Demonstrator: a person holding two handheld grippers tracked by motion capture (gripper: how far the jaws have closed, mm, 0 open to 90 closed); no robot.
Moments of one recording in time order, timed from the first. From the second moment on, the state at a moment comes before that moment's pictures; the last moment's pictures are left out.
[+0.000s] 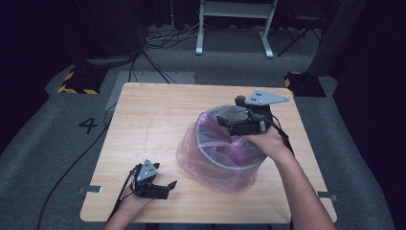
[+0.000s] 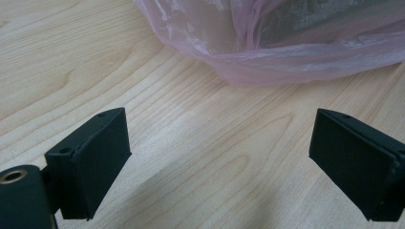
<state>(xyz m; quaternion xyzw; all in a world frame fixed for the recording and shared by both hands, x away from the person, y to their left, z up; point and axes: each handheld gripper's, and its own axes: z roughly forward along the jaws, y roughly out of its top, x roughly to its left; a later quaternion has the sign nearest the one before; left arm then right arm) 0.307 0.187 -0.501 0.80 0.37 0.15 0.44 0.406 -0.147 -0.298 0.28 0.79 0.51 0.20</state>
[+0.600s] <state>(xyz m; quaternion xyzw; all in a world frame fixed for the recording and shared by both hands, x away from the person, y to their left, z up) 0.308 0.186 -0.501 0.80 0.37 0.15 0.44 0.411 -0.135 -0.302 0.27 0.80 0.49 0.22</state>
